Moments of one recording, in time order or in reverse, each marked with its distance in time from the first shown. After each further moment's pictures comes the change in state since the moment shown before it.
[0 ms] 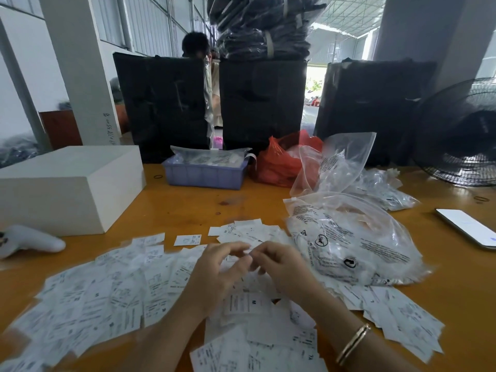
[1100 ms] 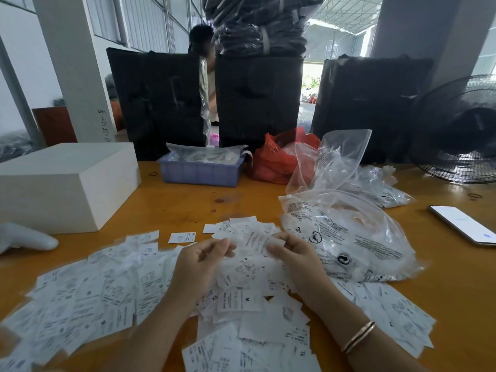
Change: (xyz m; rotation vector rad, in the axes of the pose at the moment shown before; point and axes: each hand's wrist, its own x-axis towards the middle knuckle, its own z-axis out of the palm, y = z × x) left_hand 0.005 0.001 -0.003 -0.269 0.215 -0.083; right_hand -0.007 0.020 -0.021 0.525 0.070 0.070
